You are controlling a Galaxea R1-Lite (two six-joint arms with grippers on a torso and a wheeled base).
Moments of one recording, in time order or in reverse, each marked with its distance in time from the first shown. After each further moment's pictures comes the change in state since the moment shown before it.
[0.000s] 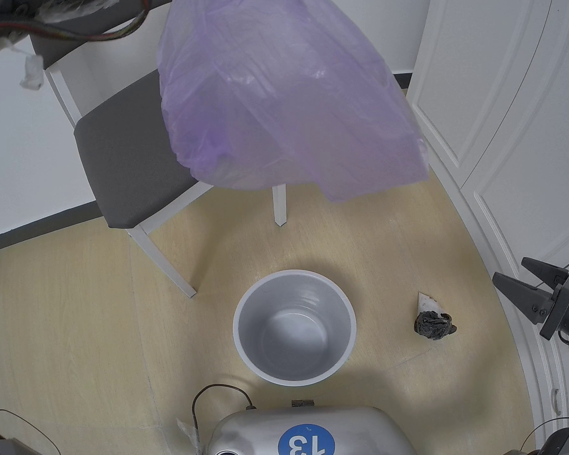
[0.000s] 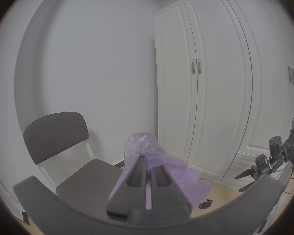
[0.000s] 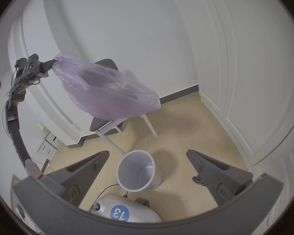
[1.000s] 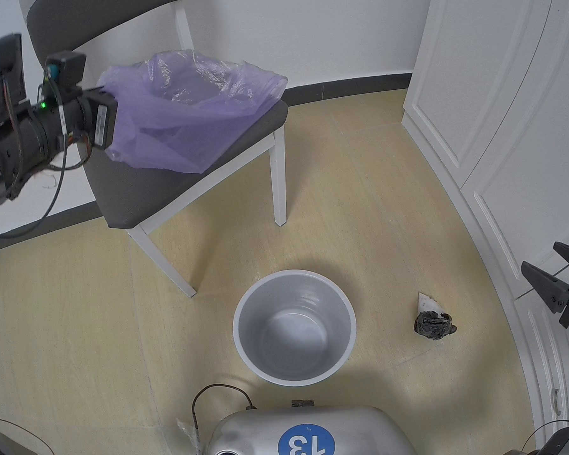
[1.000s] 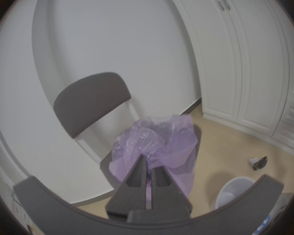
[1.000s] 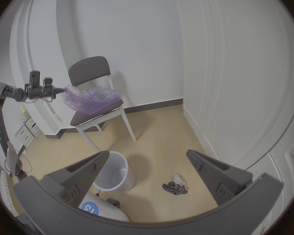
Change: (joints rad) left arm 0.592 -0.012 0.372 -0.198 -0.185 0.036; right arm -0.166 -0.088 -0.019 0.092 0.012 -0.202
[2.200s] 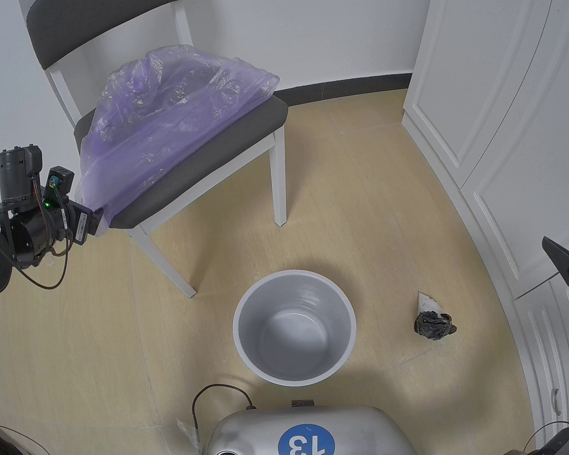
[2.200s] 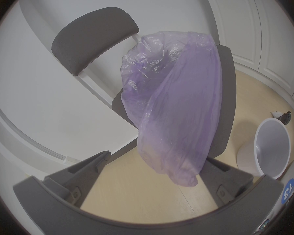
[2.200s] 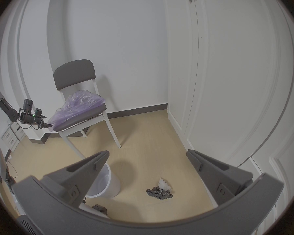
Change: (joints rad) left arm 0.373 0.134 0.361 -0.132 0.001 0.036; right arm -0.213 -0.013 -0.049 0.013 0.048 -0.022
